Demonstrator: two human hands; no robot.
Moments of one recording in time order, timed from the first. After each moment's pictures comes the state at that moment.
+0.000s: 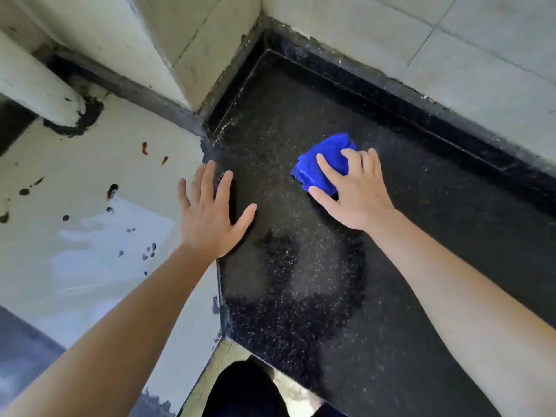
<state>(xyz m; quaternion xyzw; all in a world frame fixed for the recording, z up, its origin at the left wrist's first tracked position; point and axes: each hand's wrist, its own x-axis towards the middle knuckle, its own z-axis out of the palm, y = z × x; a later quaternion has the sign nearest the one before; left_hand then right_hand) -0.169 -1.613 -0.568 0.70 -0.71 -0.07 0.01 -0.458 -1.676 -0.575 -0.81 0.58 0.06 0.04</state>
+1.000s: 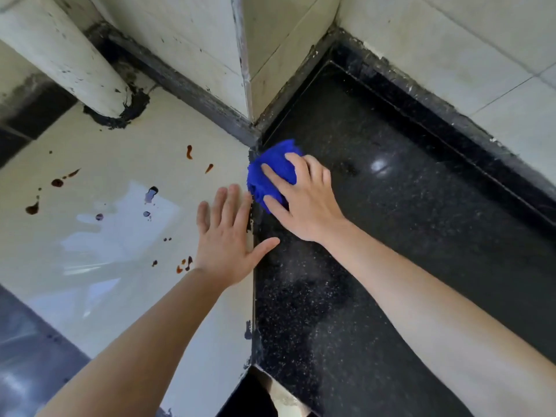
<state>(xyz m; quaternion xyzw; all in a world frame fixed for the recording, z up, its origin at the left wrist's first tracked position) -0.115 -1.602 -0.587 0.71 -0.69 -0.16 -0.02 -0.285 -1.709 -0.573 -0.87 0.48 0.04 0.09</state>
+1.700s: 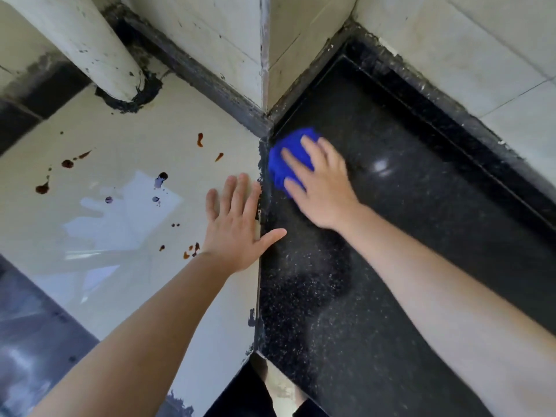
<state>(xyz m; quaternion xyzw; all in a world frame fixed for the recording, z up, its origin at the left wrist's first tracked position) -0.115 -1.606 -0.586 0.70 -0.69 -0.17 -0.06 -0.299 -1.721 -0.570 -0.86 0.49 0.06 0.14</state>
